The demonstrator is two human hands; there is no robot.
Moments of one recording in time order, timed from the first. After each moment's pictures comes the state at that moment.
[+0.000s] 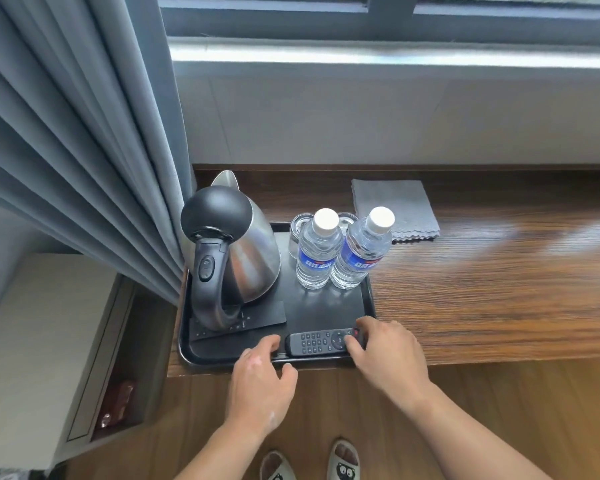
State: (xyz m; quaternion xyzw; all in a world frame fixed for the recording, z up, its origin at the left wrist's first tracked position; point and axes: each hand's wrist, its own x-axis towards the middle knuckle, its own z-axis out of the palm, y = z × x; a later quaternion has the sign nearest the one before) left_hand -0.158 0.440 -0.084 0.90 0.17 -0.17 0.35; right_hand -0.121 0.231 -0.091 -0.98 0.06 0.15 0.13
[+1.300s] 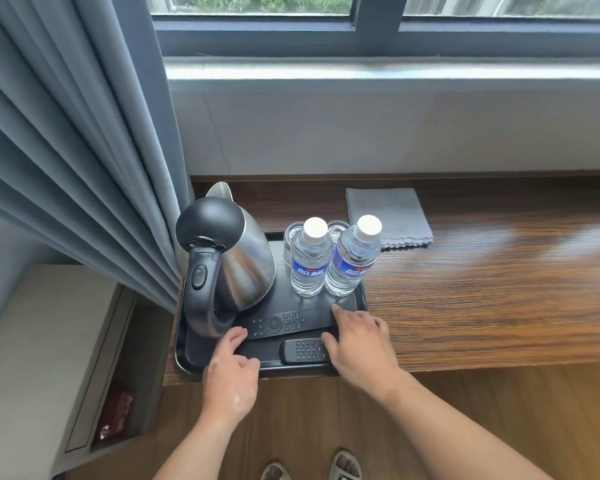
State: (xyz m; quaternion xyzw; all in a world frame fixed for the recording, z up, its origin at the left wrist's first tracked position) left_hand -0.140 0.463 -0.096 0.84 0.27 -0.13 0.45; right_hand -0.102 0.245 -0.105 -0.98 -0.04 0.16 0.12
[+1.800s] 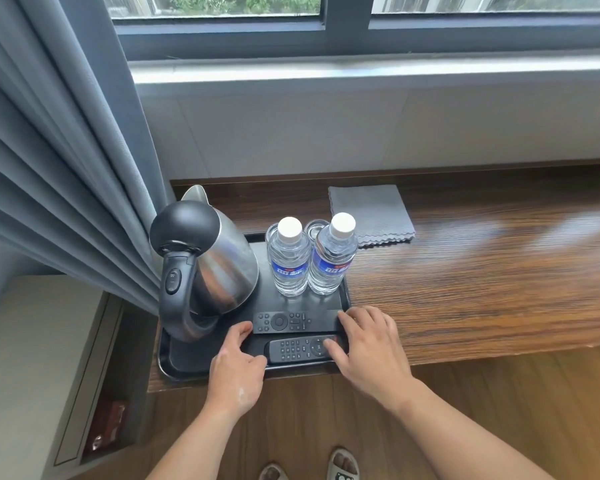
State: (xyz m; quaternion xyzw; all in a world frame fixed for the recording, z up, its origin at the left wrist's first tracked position) left_hand -0.129 0.439 -0.103 0.85 0.22 -0.16 0.45; right_hand -0.122 0.207 -0.106 -0.99 -0.04 0.08 0.10
